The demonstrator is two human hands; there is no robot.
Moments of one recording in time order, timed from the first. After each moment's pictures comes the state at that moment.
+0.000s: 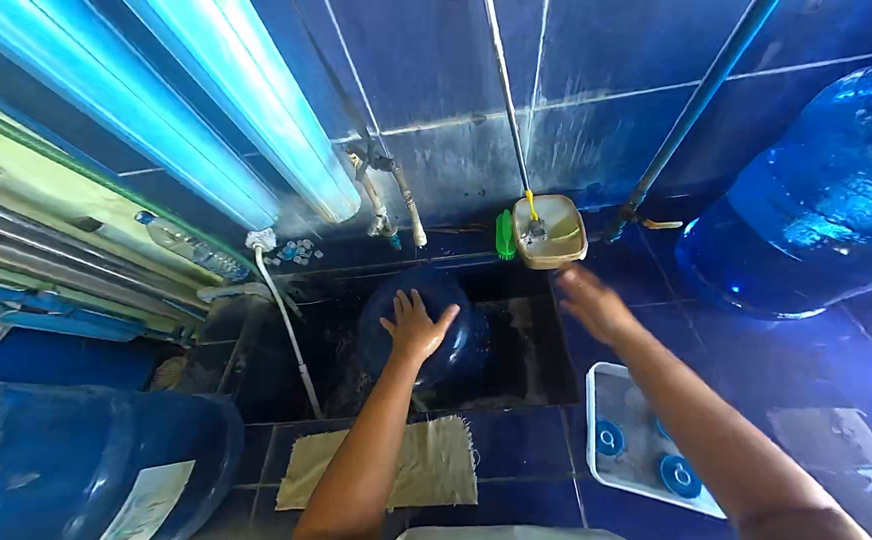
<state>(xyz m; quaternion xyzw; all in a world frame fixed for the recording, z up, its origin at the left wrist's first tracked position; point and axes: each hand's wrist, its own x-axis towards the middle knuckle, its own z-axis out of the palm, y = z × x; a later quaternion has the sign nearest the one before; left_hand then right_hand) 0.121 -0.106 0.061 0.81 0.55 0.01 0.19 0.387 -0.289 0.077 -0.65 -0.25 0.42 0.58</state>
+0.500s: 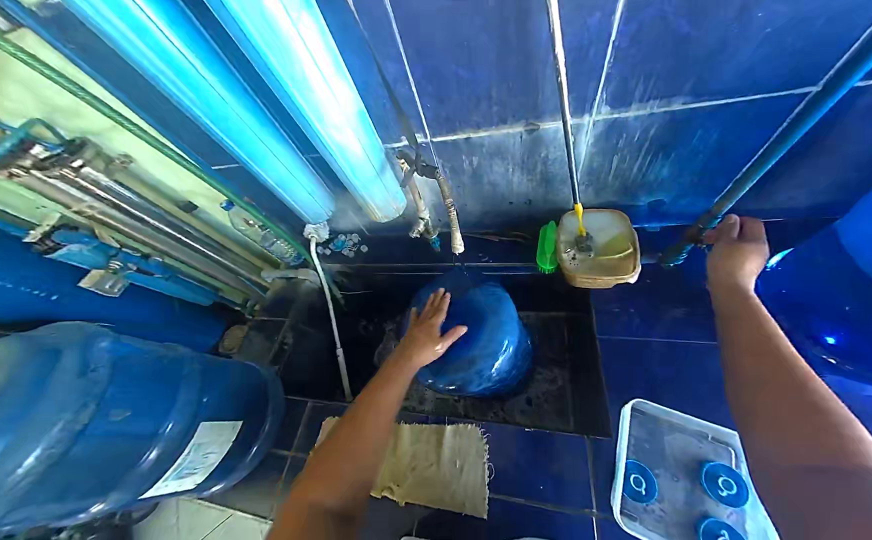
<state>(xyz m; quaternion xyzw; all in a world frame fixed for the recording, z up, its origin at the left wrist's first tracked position) 0.080 -0.079 0.052 0.88 0.41 0.00 0.23 0.564 -0.237 0.063 -0.82 -0.20 0.04 0.54</state>
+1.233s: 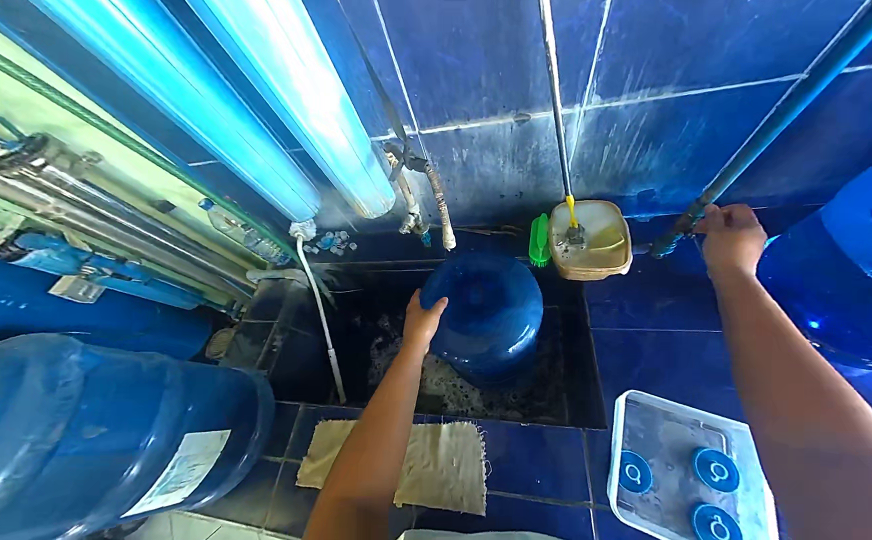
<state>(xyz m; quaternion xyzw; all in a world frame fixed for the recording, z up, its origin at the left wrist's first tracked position) 0.110 -0.064 0.026 0.60 0.60 0.25 0.47 0.575 -0.243 0.069 -0.85 -0.22 0.05 0.49</state>
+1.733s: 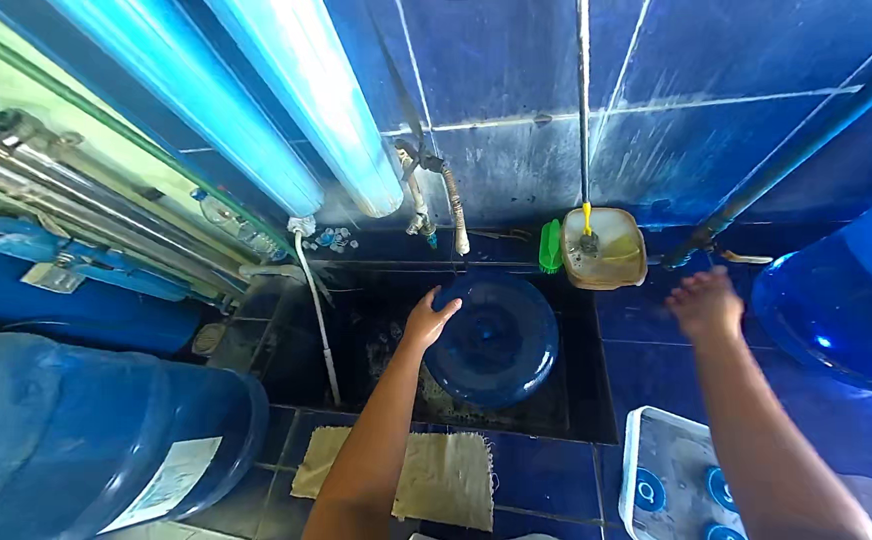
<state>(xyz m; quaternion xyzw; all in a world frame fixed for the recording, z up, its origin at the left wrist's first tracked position) 0.097 -0.039 0.028 0.70 0.53 0.16 0.45 0.500 -0.260 0.018 -0.65 0.00 0.29 0.70</state>
